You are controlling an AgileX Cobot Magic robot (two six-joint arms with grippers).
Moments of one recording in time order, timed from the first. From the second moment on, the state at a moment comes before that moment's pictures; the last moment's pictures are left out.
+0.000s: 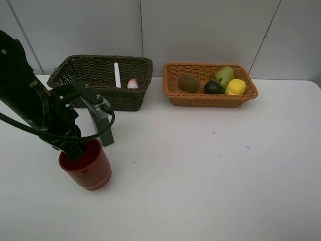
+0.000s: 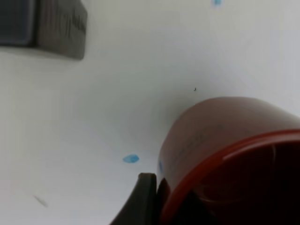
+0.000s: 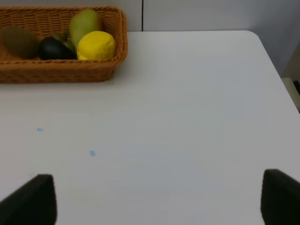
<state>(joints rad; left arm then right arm) -0.40 1.56 -0.79 -0.26 0.71 0.59 -0.04 0.00 -0.52 -0.13 1.07 0.00</state>
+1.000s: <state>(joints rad) -0.39 1.35 -1.03 -0.10 0.37 0.29 -0.04 0.00 -0.52 -0.13 1.07 0.00</state>
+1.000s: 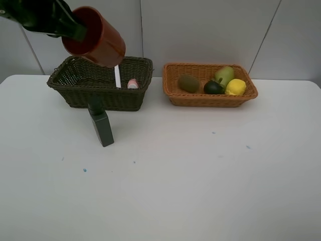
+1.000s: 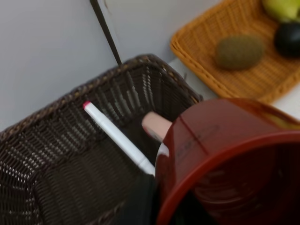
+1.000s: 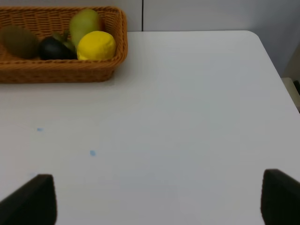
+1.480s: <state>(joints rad) -0.26 1.63 -1.19 -0.05 0.29 0.07 -0.04 0.00 -0.52 -0.13 1.06 0.00</state>
